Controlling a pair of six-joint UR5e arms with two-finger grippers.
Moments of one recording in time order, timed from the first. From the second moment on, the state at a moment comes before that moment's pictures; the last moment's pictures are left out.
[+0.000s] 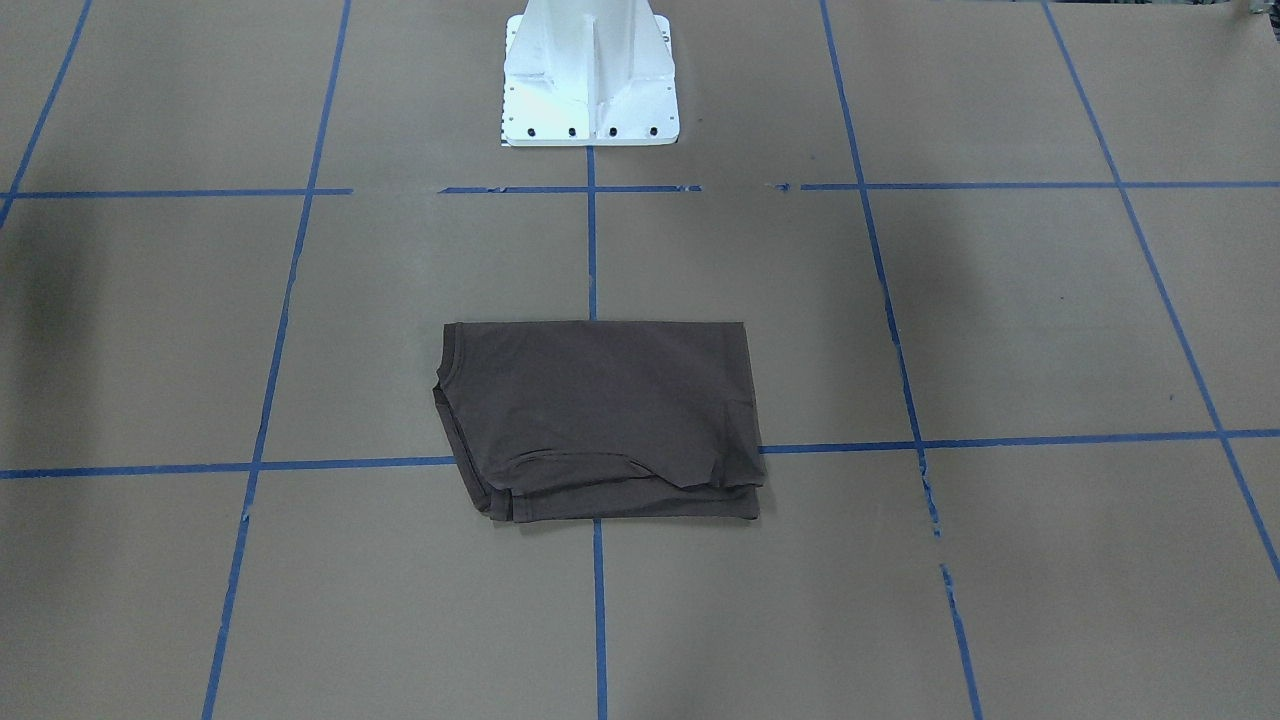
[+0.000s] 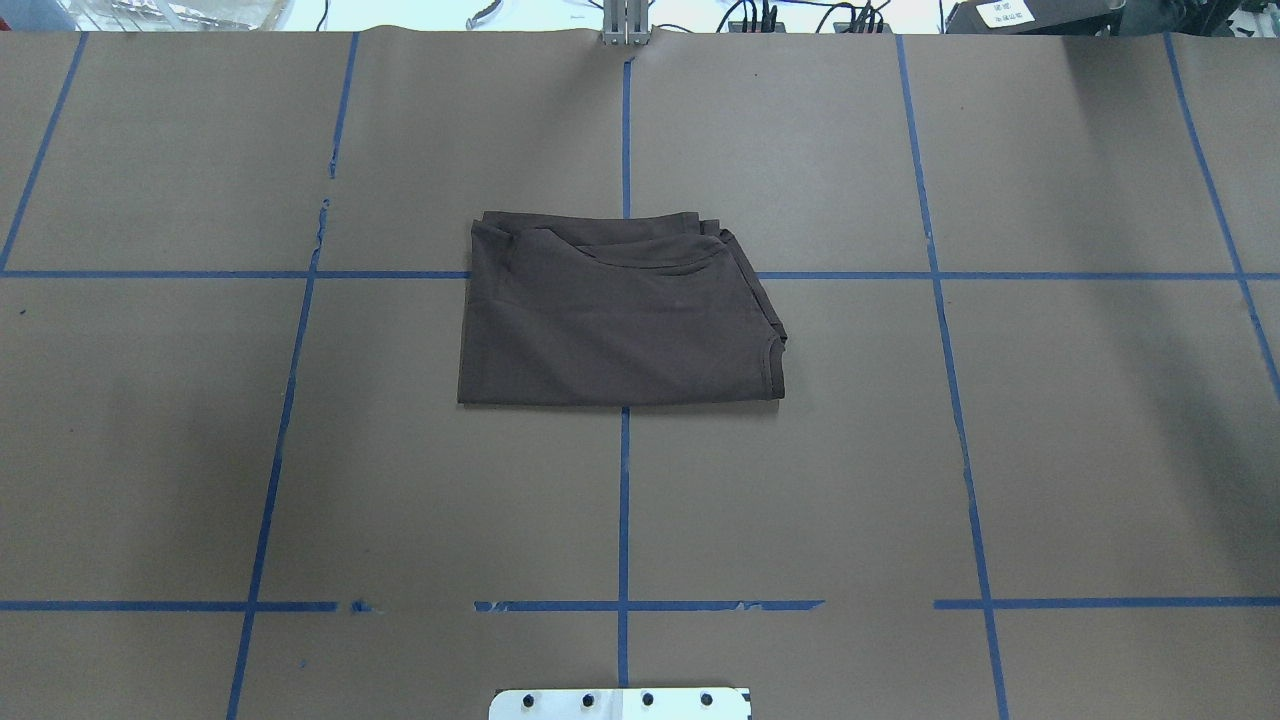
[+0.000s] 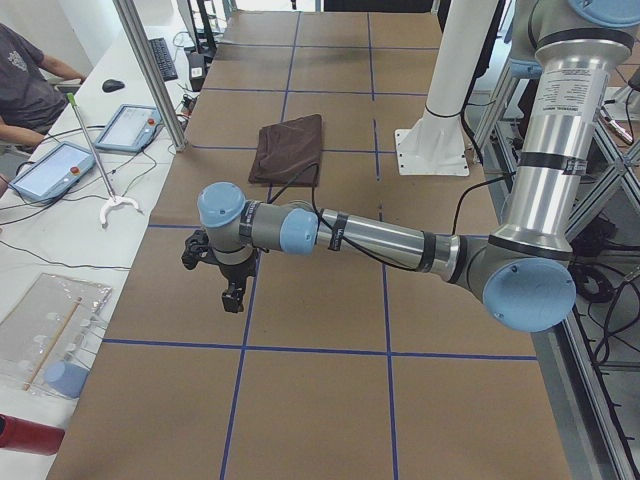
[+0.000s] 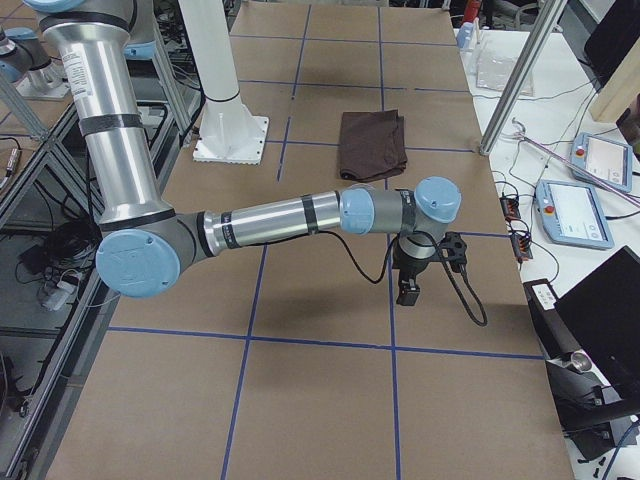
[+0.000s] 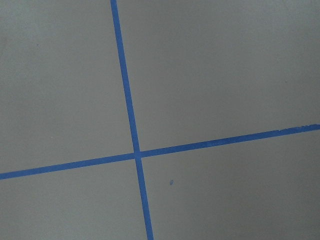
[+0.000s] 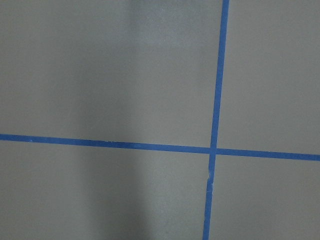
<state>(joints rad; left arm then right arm) -1.50 -1.72 -1.62 -1.52 -2.34 0.00 1.49 -1.35 1.59 -1.78 2.32 0.02</state>
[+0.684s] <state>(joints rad) -1.50 -1.72 -1.61 -1.53 -2.34 0.01 1.49 -1.35 1.59 -1.78 2.32 0.02</state>
